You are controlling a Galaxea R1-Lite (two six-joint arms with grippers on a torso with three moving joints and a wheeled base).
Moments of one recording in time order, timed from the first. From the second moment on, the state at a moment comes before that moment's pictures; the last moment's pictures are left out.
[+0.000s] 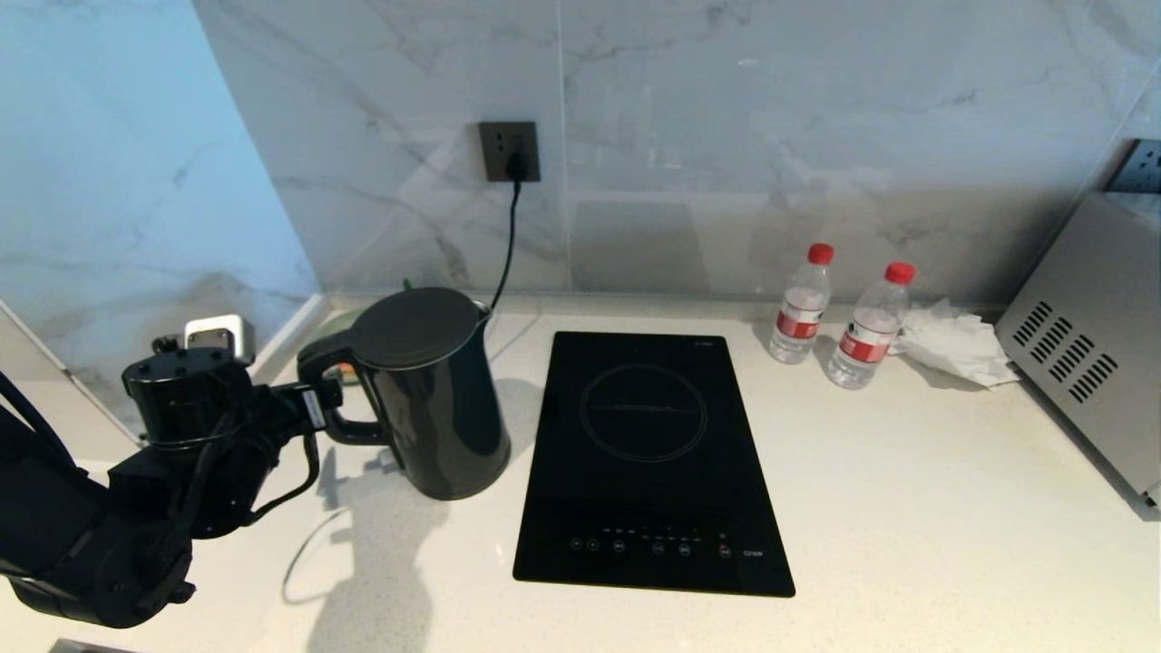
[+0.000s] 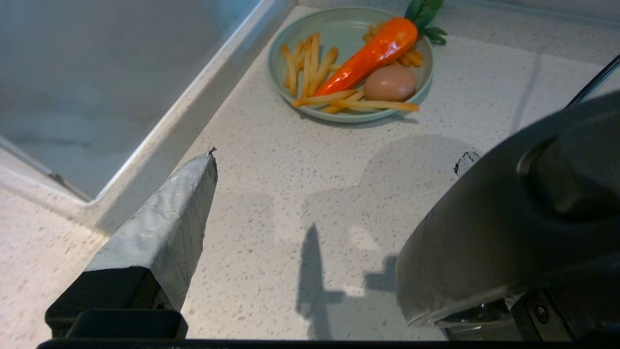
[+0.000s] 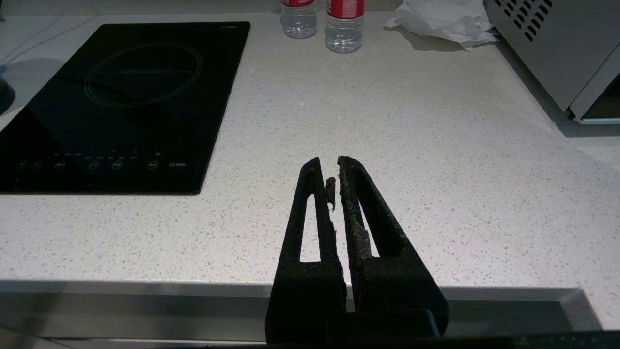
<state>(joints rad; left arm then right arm) -0.12 1.86 -0.51 -1.20 0.44 -0.09 0.00 0.00 0.00 -0.01 0.00 -0.01</state>
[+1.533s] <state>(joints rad) -0.20 1.87 -0.53 -1.20 0.59 -0.10 0.00 0.00 0.00 -0.01 0.00 -0.01</state>
